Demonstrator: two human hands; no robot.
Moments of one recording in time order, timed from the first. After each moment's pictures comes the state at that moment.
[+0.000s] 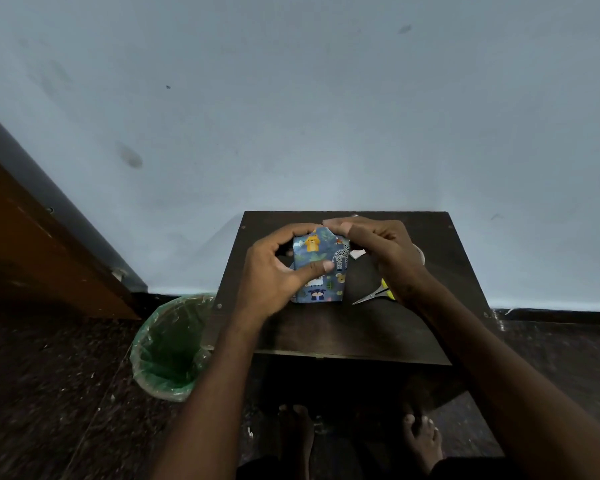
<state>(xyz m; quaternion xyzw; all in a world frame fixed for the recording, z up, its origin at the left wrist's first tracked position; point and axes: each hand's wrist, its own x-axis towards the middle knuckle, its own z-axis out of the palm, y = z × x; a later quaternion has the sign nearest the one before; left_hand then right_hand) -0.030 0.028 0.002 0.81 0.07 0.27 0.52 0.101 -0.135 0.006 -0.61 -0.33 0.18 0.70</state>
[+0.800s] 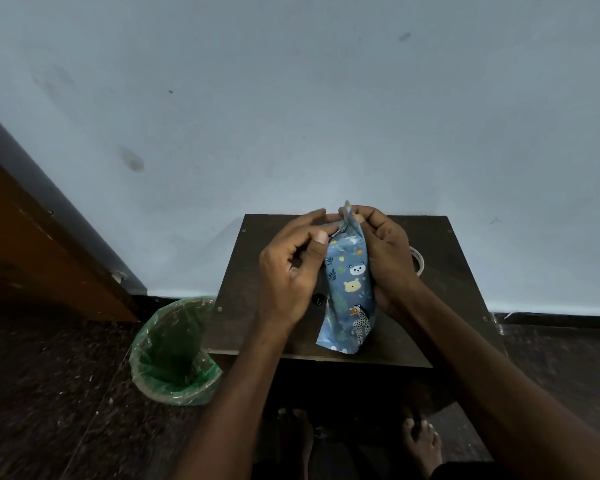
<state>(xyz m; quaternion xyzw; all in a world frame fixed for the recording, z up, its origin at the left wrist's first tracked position) -0.016 0.001 0.002 0.78 0.04 0.39 0.49 0.086 -0.115 0.007 -0.56 -0.17 0.19 0.79</state>
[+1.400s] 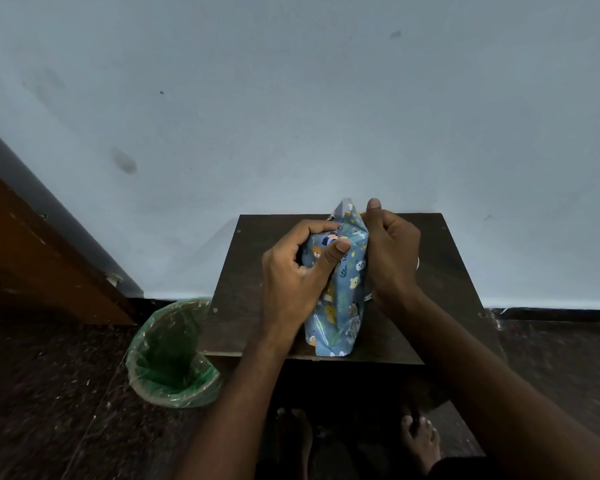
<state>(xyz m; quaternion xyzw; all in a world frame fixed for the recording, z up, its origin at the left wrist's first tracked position) -0.018 -0.017 0.009 0.76 0.07 0.38 0.52 0.082 -0.119 0.012 -0.65 -0.10 0.00 0.75</state>
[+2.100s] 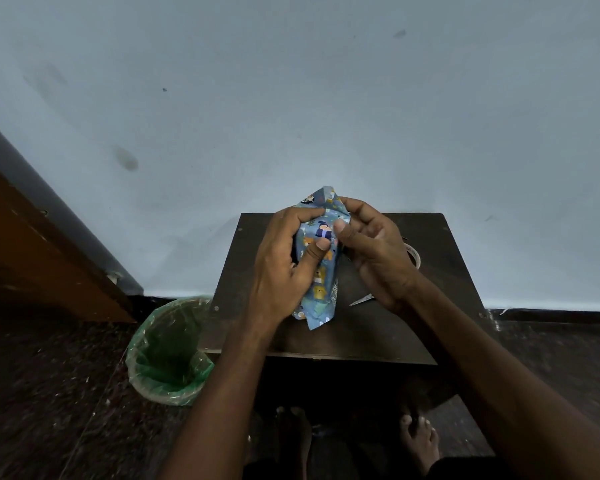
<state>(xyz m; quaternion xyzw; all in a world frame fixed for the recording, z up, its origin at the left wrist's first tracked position) -0.017 0.013 0.005 0.83 0.01 0.37 0.42 0.079 -0.124 0.020 -0.50 -0.26 0.26 0.79</state>
